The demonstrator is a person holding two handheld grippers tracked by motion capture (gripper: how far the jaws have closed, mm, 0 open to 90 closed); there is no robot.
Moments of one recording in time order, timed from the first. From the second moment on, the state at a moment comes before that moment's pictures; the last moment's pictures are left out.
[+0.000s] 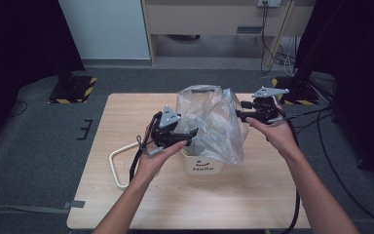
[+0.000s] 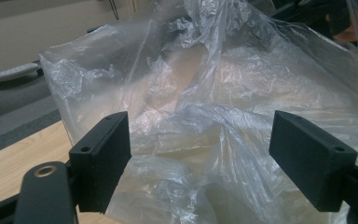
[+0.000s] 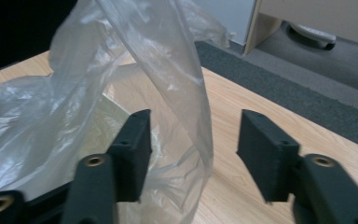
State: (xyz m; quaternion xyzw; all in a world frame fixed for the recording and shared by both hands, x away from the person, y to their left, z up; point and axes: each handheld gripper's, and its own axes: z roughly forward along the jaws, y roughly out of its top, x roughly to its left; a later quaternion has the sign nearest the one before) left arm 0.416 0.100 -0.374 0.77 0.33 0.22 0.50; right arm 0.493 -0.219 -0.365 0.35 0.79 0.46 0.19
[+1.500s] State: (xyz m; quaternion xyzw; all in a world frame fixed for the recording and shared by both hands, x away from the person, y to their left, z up) left arm 0.445 0.064 -0.370 0.79 0.28 0.21 0.50; right arm 0.461 -0.166 -0.364 0.24 0.83 0.50 0.10
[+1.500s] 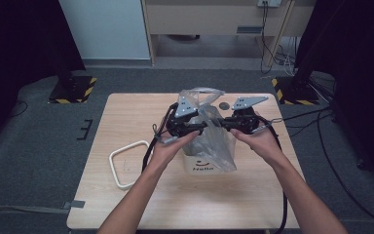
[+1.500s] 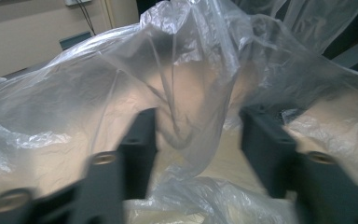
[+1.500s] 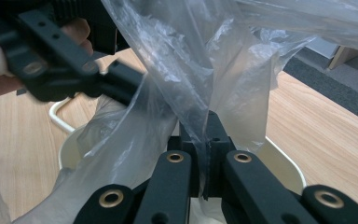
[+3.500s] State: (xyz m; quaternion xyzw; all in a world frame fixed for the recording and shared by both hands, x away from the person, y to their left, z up) left arm 0.345 0.151 -0.421 0.80 0.32 0.19 0.47; right arm 0.517 -0.207 -0.419 0.39 0.82 0.40 0.15
